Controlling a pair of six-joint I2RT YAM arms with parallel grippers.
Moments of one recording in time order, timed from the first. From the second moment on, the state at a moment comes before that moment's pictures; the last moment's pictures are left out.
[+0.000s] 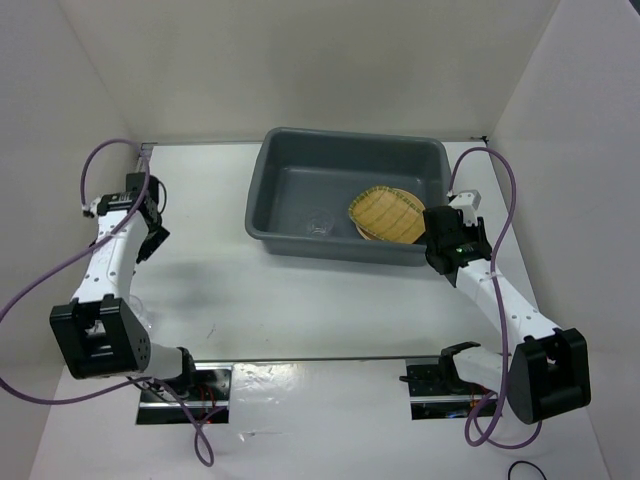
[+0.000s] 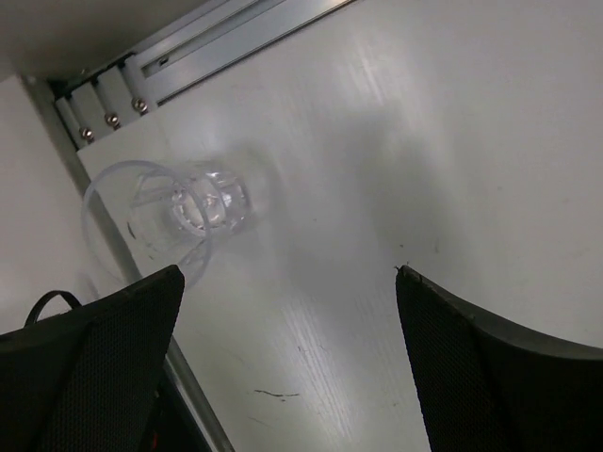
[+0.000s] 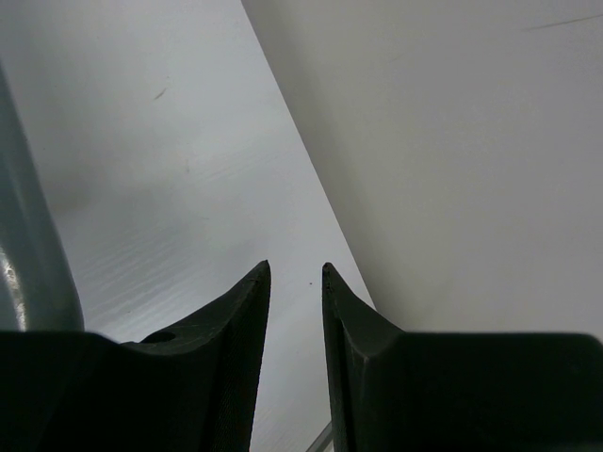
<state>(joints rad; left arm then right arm) 0.15 1.37 1.24 -1.15 -0.62 -0.90 0.24 1.13 0.73 -0.43 1.01 0.01</state>
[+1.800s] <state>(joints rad) 0.04 1.47 1.54 -0.49 0.05 -0.73 0.24 1.14 0.73 -0.43 1.00 -0.01</state>
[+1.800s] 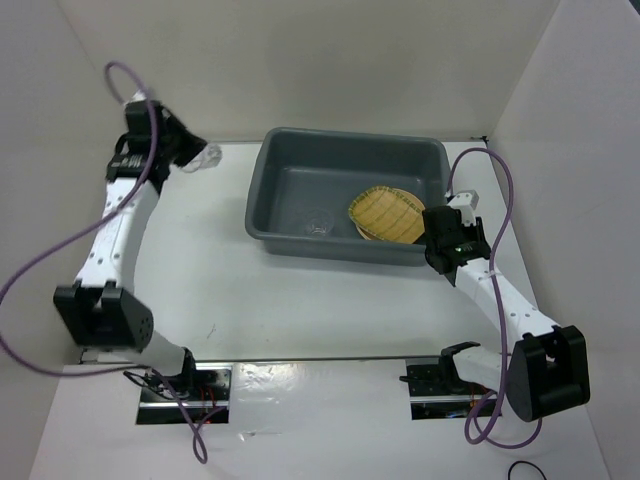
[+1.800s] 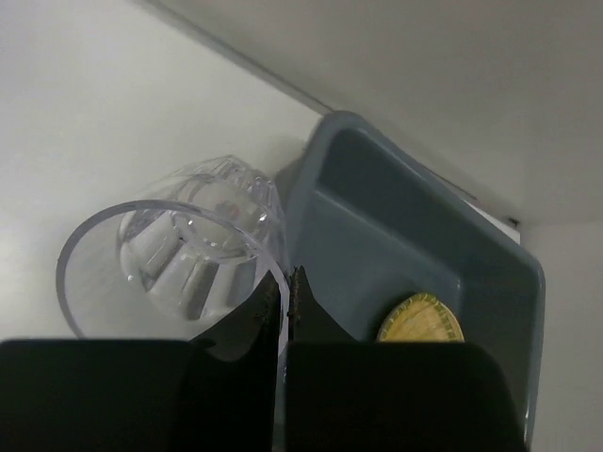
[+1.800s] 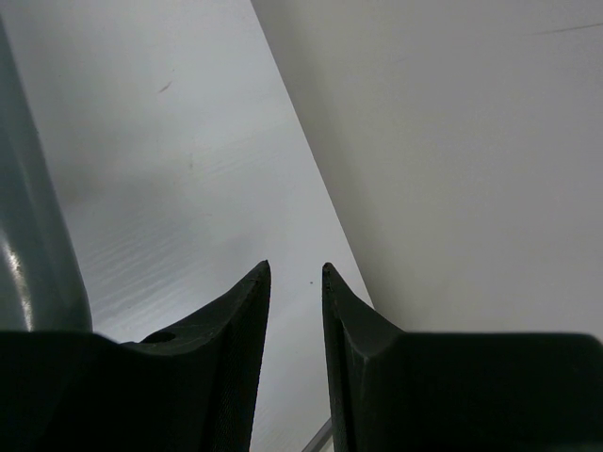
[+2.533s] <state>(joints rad) -0.57 2.48 2.59 -1.05 -0.20 -0.24 0.24 1.15 0.71 -0.43 0.98 -0.01</state>
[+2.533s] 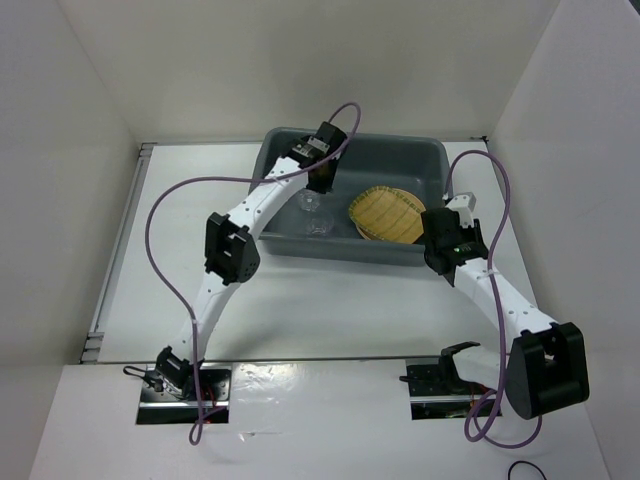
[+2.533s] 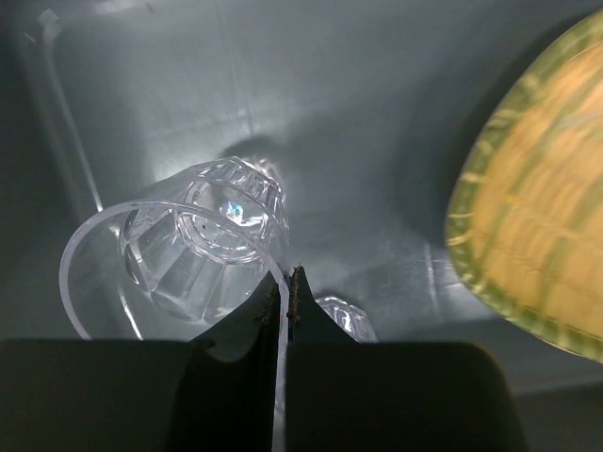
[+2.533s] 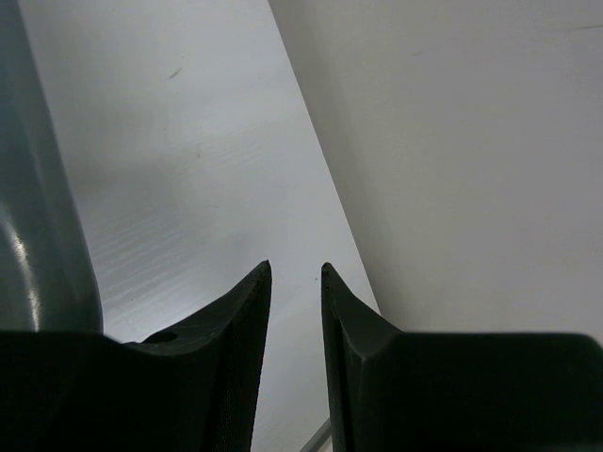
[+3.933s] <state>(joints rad) -0.43 1.26 1.21 -0.71 -0.25 -0.48 0.25 1.13 0.73 -0.46 0.90 -0.04</state>
